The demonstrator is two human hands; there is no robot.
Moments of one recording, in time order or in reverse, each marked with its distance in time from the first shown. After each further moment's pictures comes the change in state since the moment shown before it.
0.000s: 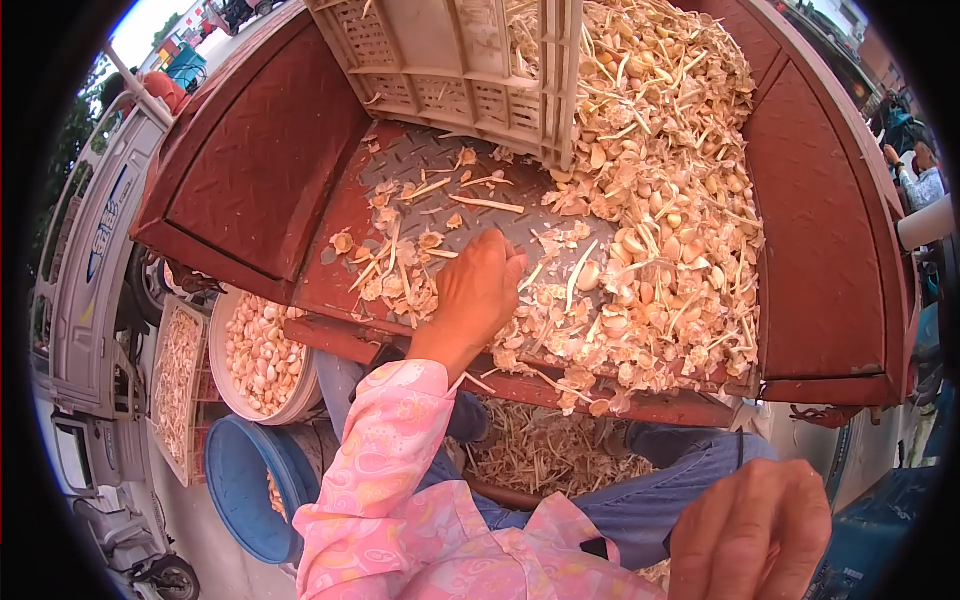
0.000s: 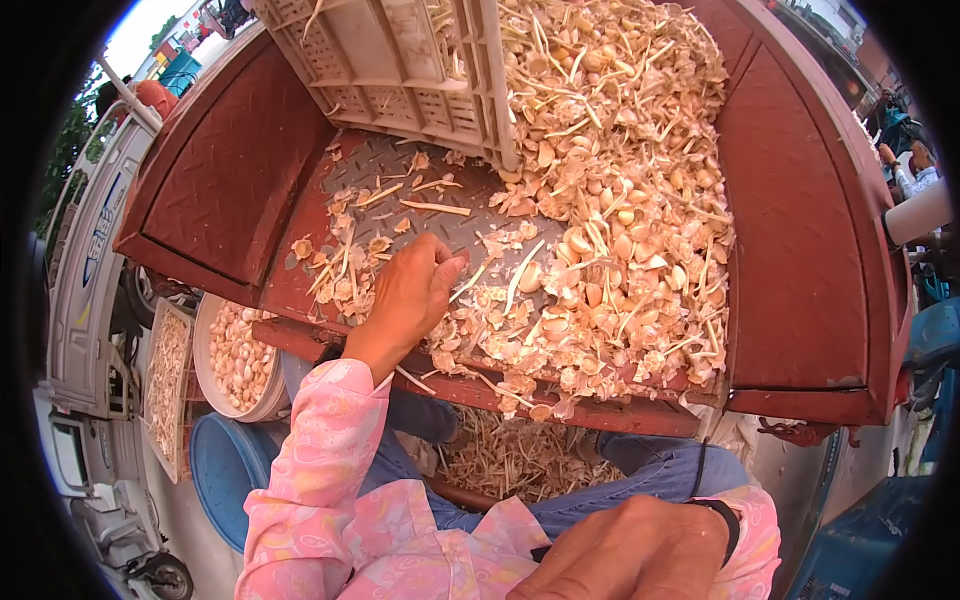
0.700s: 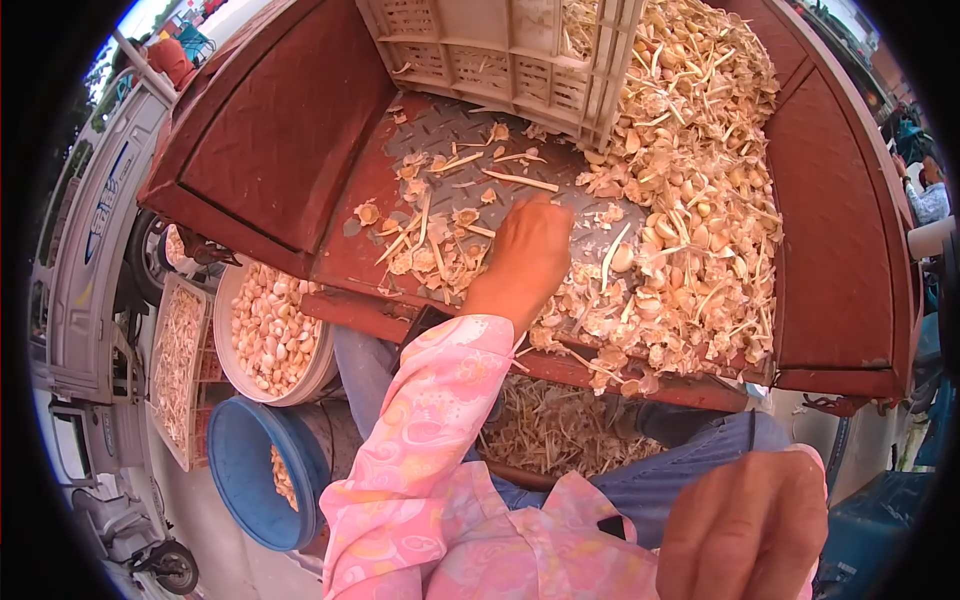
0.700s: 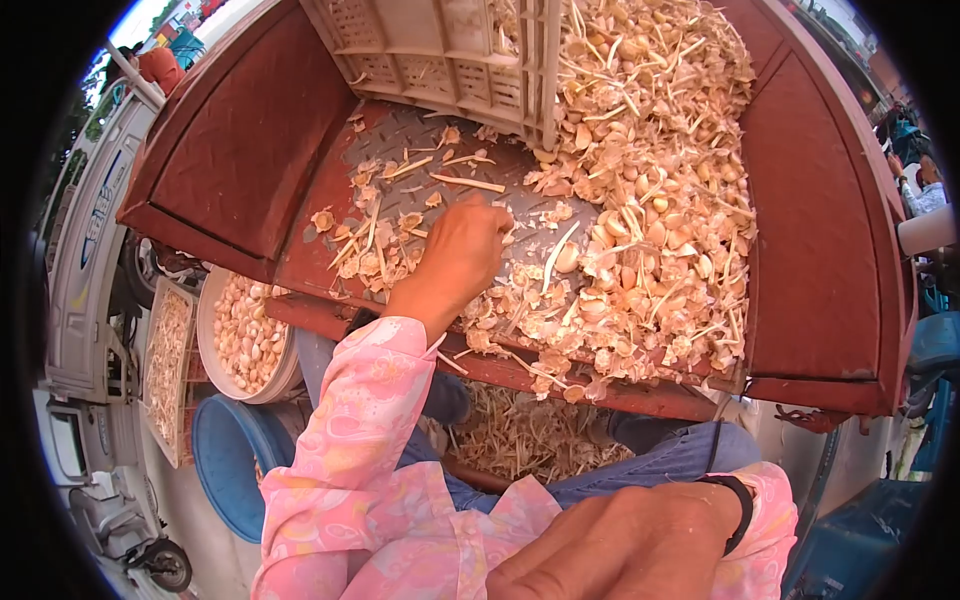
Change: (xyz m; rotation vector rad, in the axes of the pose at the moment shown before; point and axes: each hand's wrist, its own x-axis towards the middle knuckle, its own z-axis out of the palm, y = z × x) left_hand 0.018 -0.004 0.011 0.155 0.014 0.204; right_hand 0.028 0.024 0.004 -0.031 -0.054 0.117
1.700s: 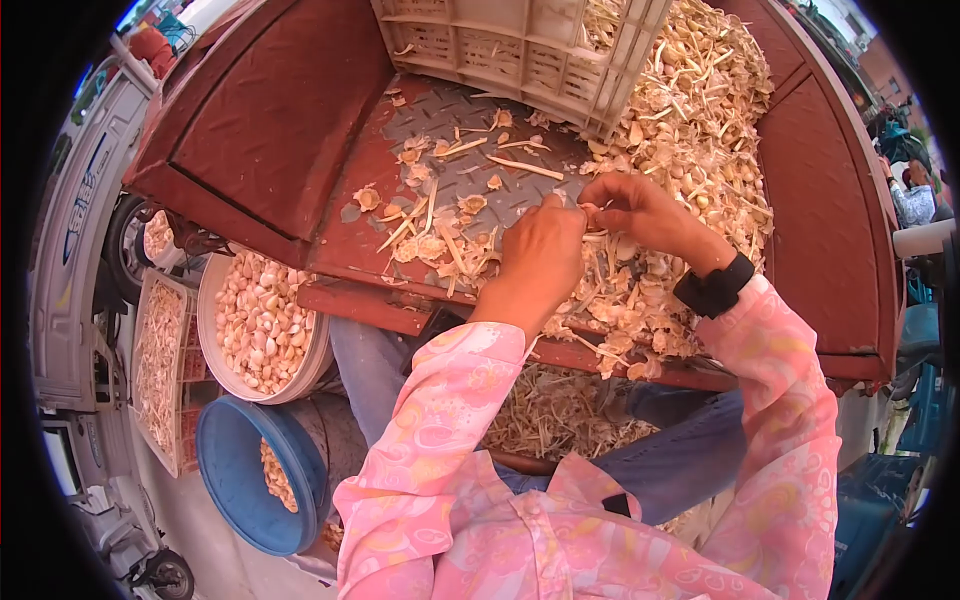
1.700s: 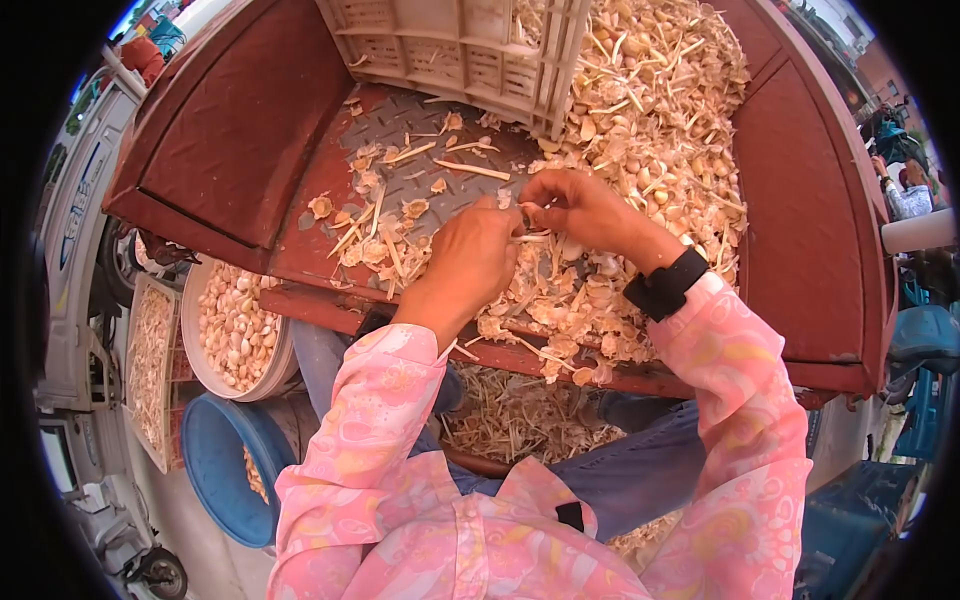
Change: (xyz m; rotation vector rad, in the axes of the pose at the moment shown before) left_hand -0.017 0.013 -0.017 -0.116 -0.079 -0.103; right_hand -0.018 0.040 -0.227 -1.050 0.423 0.667
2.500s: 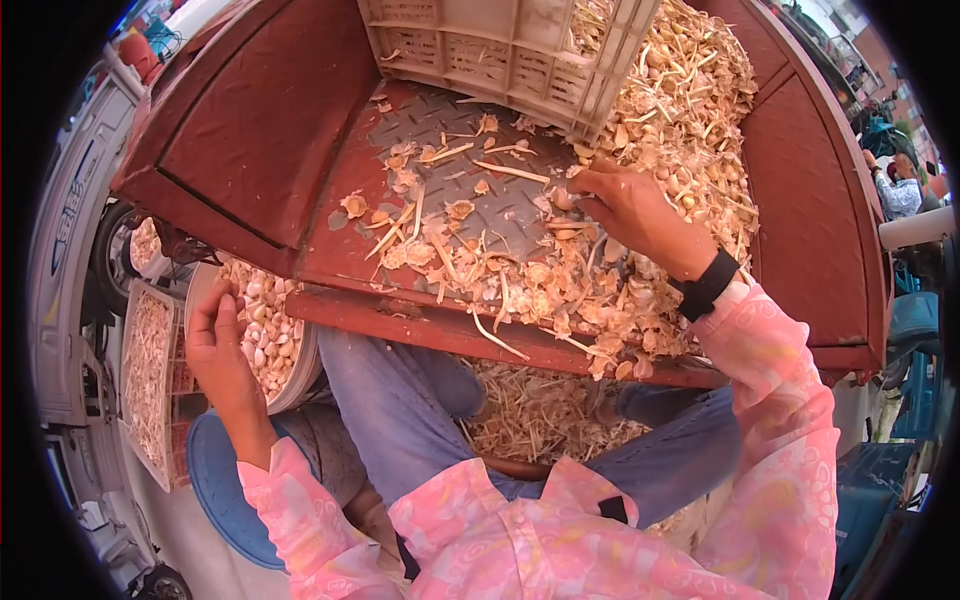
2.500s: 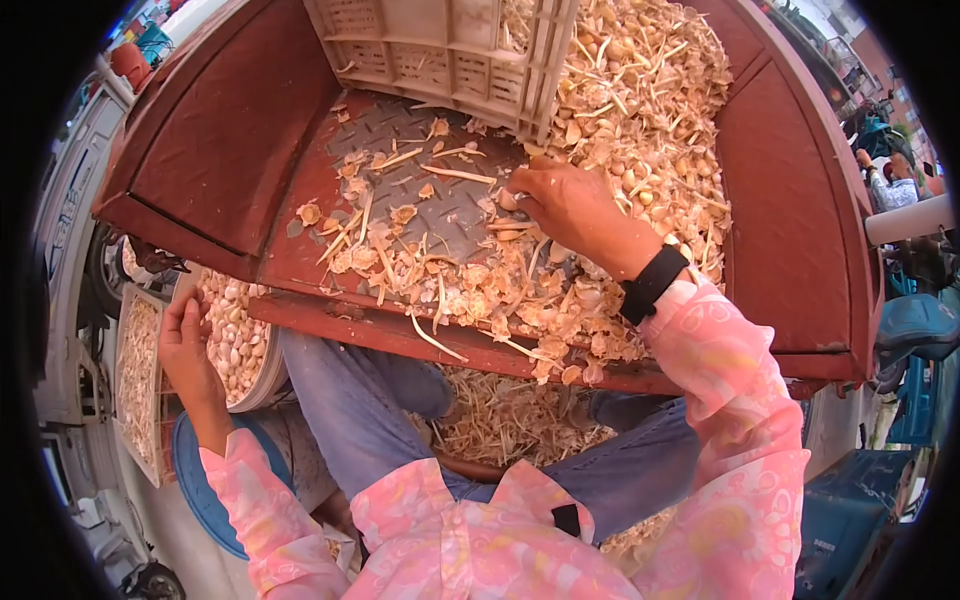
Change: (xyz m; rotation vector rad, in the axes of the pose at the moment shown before) left_hand -0.150 -0.138 -0.160 -0.491 0.783 -0.507; right_hand -0.001 -0.029 0.010 -0.918 0.246 -0.249
